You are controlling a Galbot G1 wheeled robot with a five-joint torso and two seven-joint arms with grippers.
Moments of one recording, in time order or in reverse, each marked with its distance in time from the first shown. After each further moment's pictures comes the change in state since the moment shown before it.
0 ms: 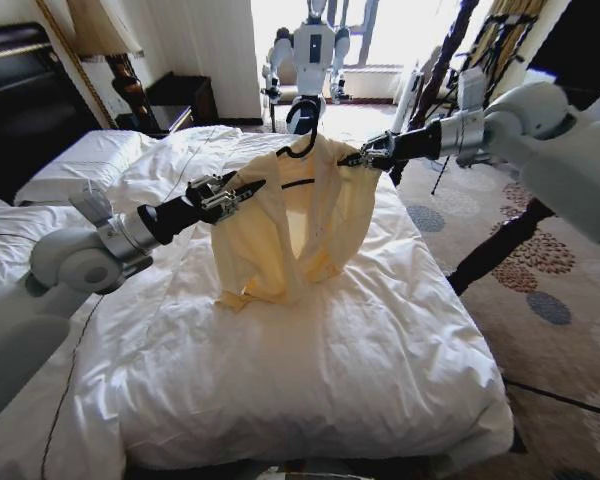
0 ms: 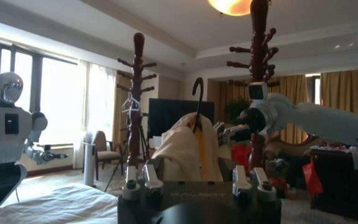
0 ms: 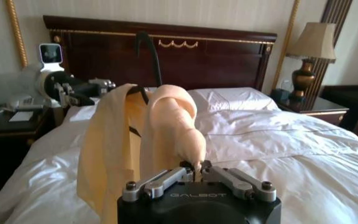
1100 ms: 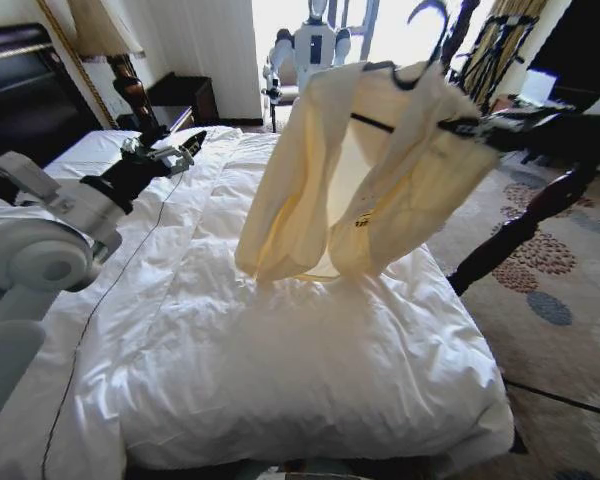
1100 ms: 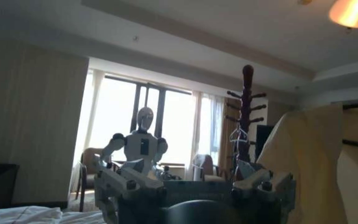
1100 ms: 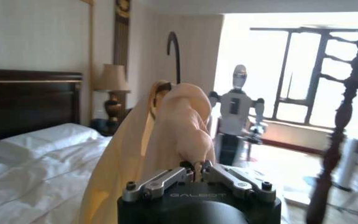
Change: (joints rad) left arm 0.056 -0.119 -0.215 -0.130 -0.002 0.107 -0.529; right arm -0.222 -0.782 0.465 0.590 0.545 -0.119 0.865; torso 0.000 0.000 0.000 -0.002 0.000
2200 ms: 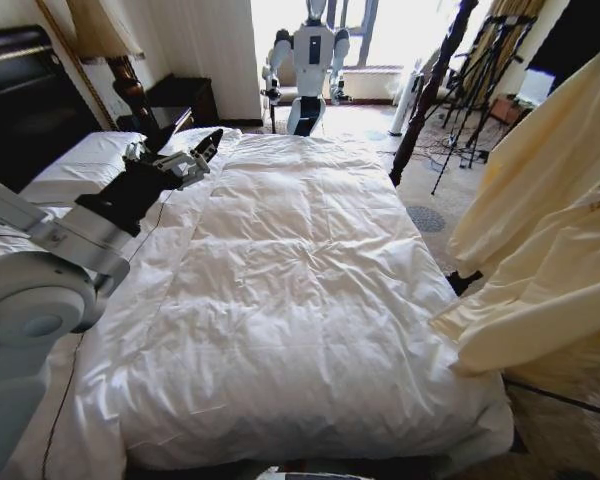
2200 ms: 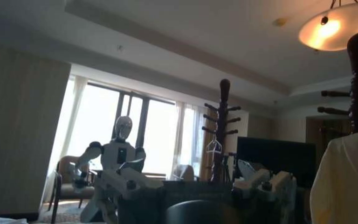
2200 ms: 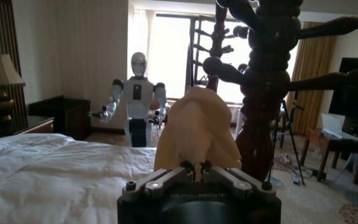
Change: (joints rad) left arm 0.080 -0.089 -0.085 -0.173 -0.014 0.039 -0.039; right arm -0.066 -0.269 -0.007 -0.422 -0.122 -0.017 -0.379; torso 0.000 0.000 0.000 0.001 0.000
